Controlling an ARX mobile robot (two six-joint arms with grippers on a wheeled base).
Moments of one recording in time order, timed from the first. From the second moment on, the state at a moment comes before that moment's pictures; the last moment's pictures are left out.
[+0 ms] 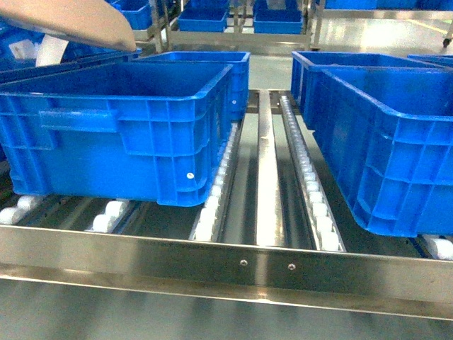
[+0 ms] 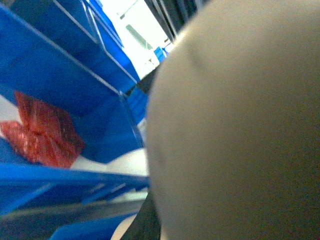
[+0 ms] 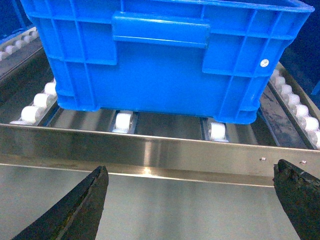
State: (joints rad) left arm -0.10 1.56 1.14 0.50 -0.89 -0.89; right arm -0.64 0.78 0.12 0.26 -0.55 -0.35
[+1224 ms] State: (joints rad) left arm -0.25 0.68 0.21 0.42 -0.25 -0.03; right arm -0.36 0.44 0.01 0.42 -0.36 -0.02
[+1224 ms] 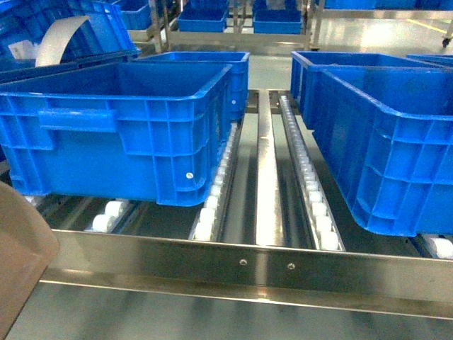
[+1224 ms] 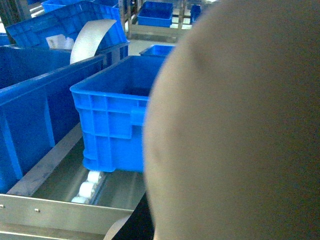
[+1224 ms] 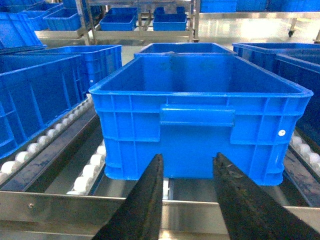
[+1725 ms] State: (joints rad) left arm -0.17 0.57 0.16 0.41 -0.18 -0.02; right arm -0.25 0.30 0.01 0.30 -0.25 -0.01
